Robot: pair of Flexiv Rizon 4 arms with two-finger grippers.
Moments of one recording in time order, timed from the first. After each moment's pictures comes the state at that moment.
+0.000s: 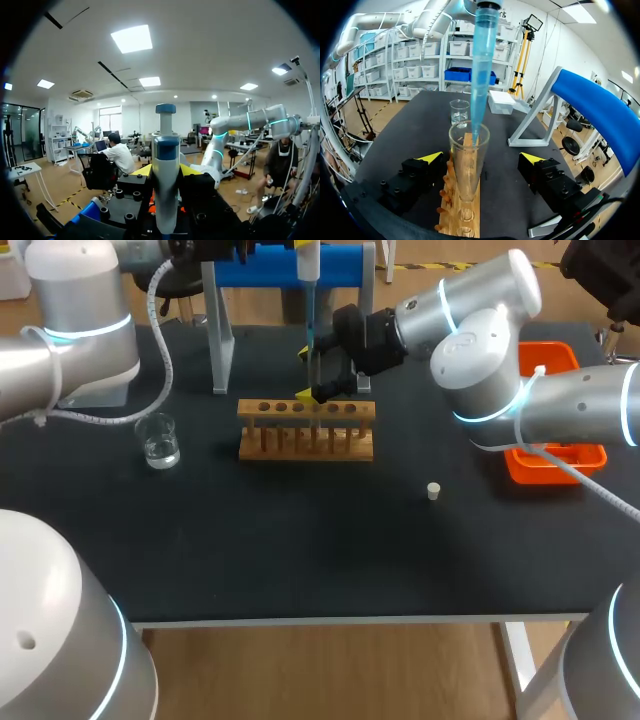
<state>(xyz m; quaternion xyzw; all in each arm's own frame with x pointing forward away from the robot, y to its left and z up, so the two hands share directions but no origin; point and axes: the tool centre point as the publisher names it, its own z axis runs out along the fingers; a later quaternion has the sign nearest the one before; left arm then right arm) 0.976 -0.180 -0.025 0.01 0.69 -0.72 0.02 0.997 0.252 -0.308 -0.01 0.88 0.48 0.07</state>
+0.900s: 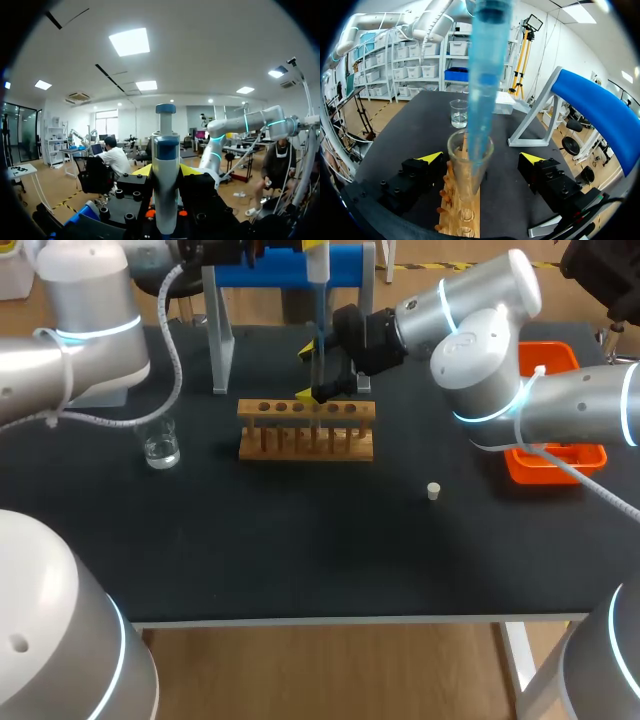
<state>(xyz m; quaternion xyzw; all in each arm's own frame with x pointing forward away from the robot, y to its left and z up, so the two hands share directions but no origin) 0.974 -0.191 -0.029 0.02 0.68 -0.73 0.01 0.997 0.252 -0.308 -0.01 0.88 0.48 0.07</state>
